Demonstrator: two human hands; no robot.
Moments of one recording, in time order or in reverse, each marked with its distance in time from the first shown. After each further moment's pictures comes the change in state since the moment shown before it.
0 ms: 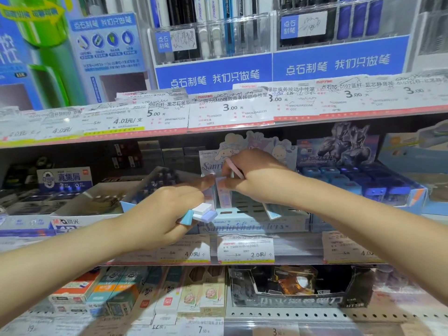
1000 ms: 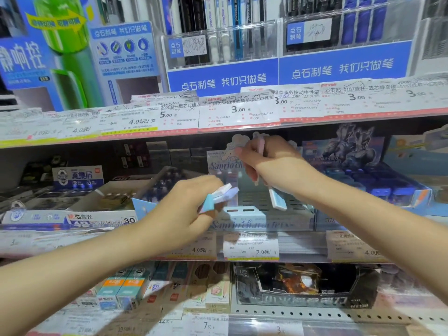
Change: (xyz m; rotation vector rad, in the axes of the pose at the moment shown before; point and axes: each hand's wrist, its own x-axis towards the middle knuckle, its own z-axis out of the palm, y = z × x) left_hand 0.015 0.042 -0.011 -0.194 0.212 -0.145; right_hand -0.010 0.002 -0.008 0.475 0.295 0.069
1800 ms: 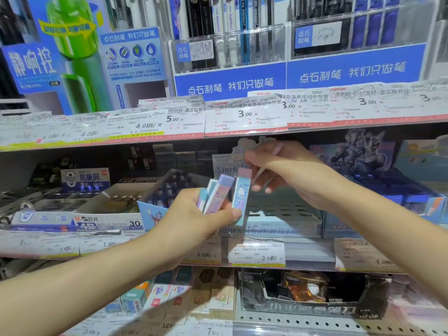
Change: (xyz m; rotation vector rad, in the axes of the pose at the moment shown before) left_hand -0.001 0.026 0.010 -0.772 0.166 -0.723; right_hand -0.009 0.000 -0.012 0.428 -0.168 0.130
